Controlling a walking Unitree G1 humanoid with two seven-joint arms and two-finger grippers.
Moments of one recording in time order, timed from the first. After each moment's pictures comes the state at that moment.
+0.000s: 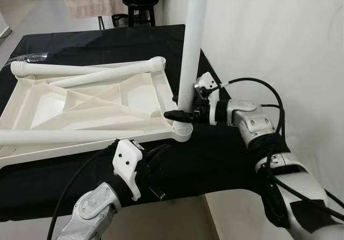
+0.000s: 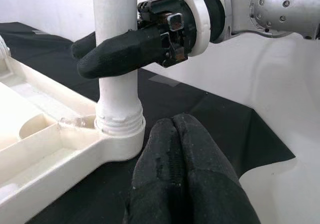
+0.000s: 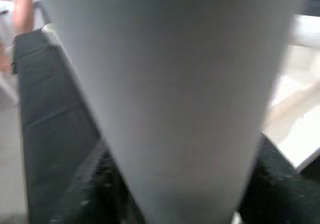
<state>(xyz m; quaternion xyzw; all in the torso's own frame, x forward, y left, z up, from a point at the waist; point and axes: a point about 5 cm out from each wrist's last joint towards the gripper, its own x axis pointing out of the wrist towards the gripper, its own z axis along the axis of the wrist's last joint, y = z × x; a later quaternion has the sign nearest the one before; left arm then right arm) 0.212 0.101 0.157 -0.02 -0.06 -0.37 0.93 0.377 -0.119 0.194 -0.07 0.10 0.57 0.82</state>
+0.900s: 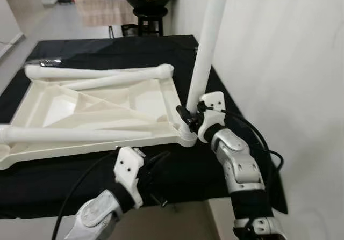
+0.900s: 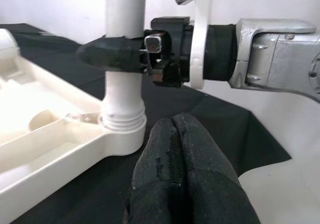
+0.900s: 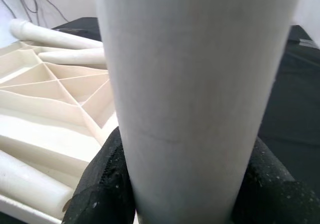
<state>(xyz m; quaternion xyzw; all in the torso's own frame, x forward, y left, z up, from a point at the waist) 0.209 0.103 0.152 -0.03 -0.05 -0.37 0.93 0.337 -0.092 0.161 0.00 0.03 0.25 0.97</state>
